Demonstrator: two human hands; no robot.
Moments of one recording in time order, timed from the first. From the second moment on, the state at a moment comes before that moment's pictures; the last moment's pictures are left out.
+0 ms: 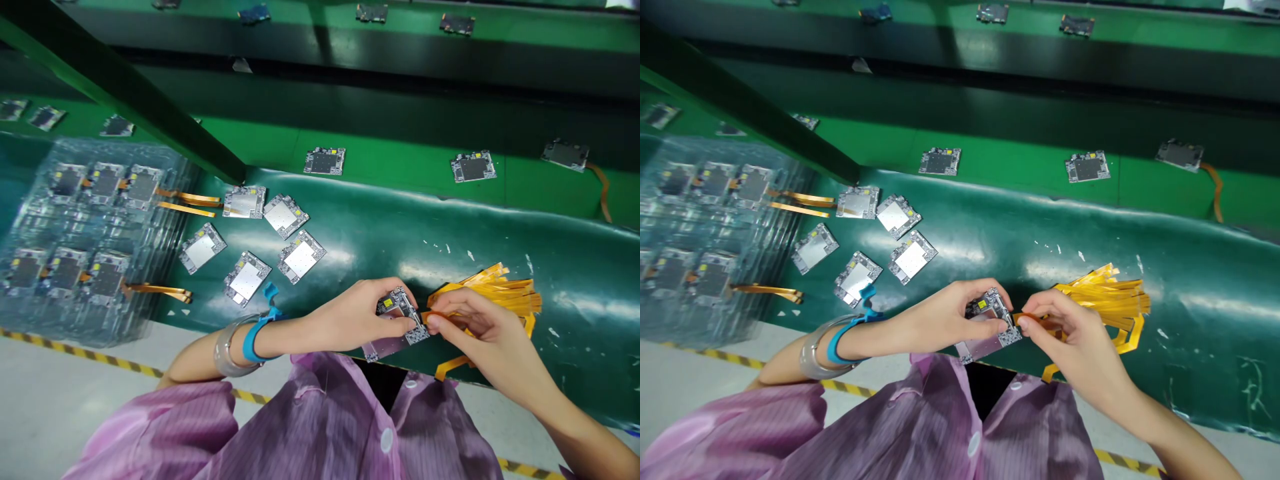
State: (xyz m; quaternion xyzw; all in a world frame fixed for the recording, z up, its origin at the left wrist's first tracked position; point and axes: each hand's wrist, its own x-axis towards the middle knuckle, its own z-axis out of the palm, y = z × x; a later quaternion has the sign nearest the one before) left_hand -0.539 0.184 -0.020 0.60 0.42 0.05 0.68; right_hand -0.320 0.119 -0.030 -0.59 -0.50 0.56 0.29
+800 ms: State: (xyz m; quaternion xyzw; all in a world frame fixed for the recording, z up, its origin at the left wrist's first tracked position) left_hand -0.540 0.181 -0.019 0.62 0.43 0.02 0.66; right_hand -0.317 0.116 -0.032 -0.59 -0.49 0.61 0.23
